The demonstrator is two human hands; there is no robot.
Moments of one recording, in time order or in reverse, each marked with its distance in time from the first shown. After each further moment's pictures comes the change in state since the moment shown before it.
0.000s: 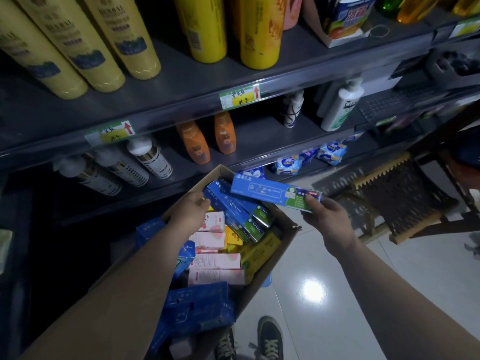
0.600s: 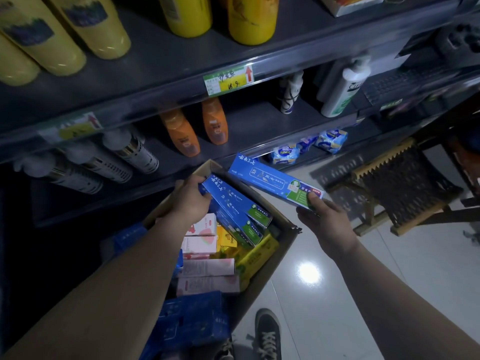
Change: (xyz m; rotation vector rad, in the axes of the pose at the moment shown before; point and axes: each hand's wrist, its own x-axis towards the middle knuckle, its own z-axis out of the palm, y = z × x) left_hand 0.060 0.005 0.032 0.332 0.101 0.093; right_hand 0.026 0.015 0.001 0.186 0.015 0.132
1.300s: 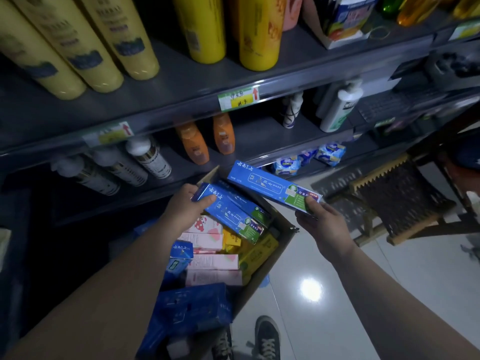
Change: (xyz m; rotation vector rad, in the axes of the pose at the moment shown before) left_hand -0.056 -0.008 -0.054 -0.386 -0.084 0.046; right_hand -0.041 -0.018 0.007 -0.040 -0.031 -0.037
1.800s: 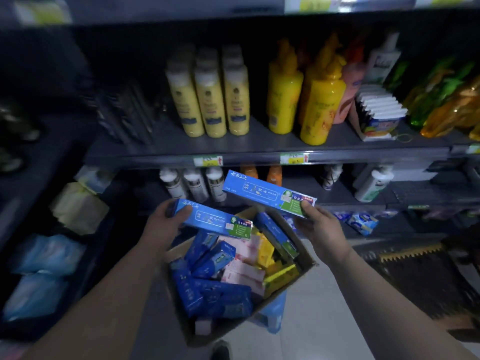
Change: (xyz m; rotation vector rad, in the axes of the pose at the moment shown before) left_hand -0.194 0.011 -0.129 -0.598 0.462 -0.018; right_hand -0.124 -0.080 0.082 -0.090 -0.418 -0.122
